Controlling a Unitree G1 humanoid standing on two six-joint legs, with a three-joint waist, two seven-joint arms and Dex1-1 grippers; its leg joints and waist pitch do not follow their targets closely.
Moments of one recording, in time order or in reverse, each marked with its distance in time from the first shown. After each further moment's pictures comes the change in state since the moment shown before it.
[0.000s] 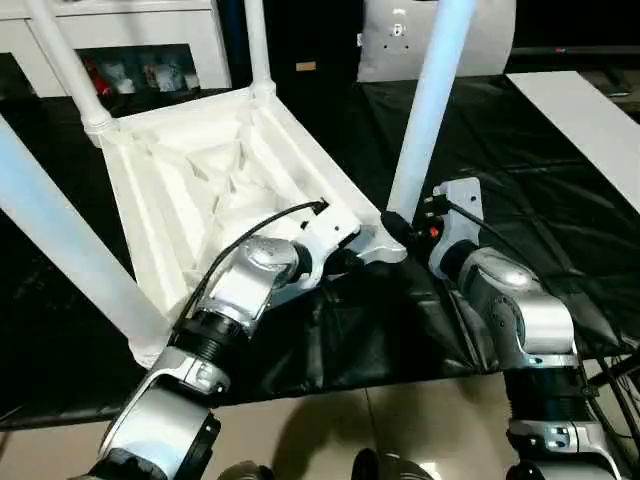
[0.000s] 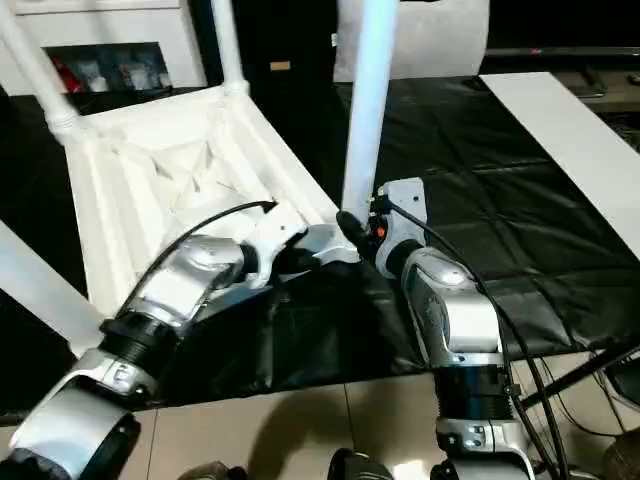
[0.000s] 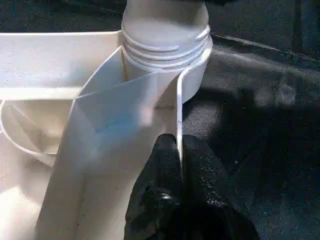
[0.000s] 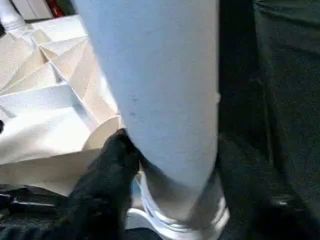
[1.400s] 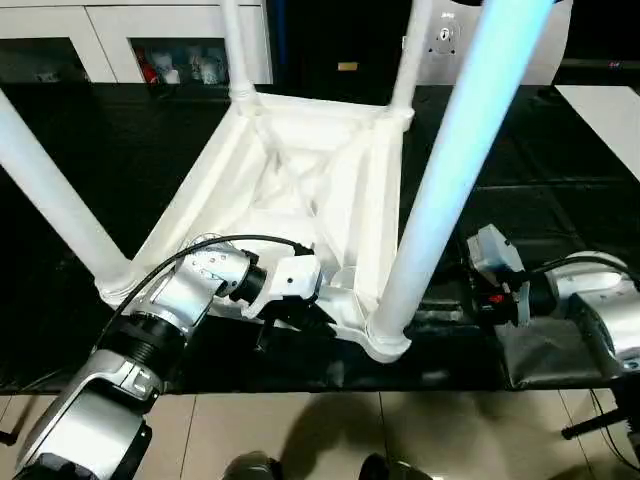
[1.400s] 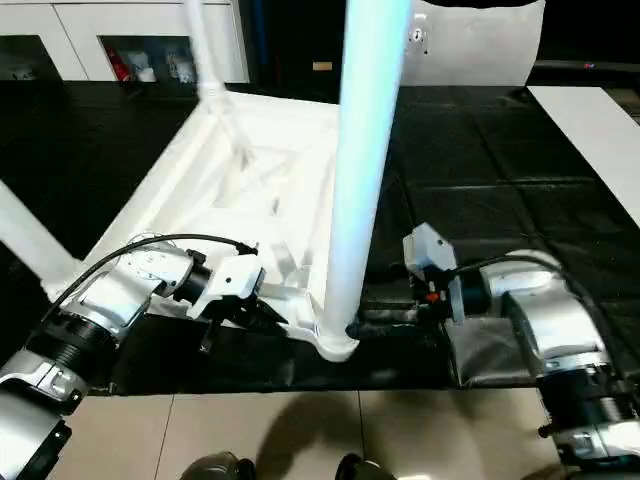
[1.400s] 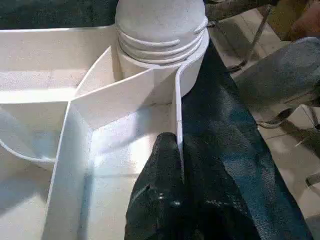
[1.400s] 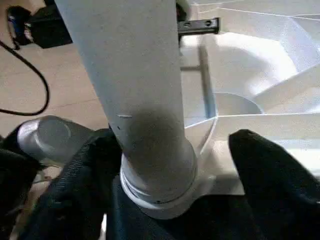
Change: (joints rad) left arm 0.043 0.295 -0.149 -0.003 -0.093 -0.472 -0.676; right arm 0.031 -0.502 0.215 0.117 0.151 -0.341 1.060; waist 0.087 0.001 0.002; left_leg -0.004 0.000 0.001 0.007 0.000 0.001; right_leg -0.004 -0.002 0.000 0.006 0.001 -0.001
